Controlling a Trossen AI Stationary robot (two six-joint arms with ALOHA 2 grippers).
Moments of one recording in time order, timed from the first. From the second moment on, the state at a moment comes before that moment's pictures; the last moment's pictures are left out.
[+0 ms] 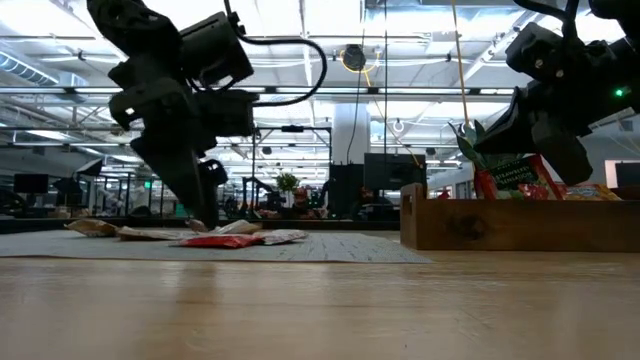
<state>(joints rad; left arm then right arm) -0.01 1.59 0.76 -0.21 0.29 -0.15 0.58 1.41 0.56 -0.36 1.23 0.38</state>
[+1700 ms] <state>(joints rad) -0.18 1.64 0.85 -0.13 0.14 0.18 0.58 1.41 0.56 -0.25 1.23 0.31</state>
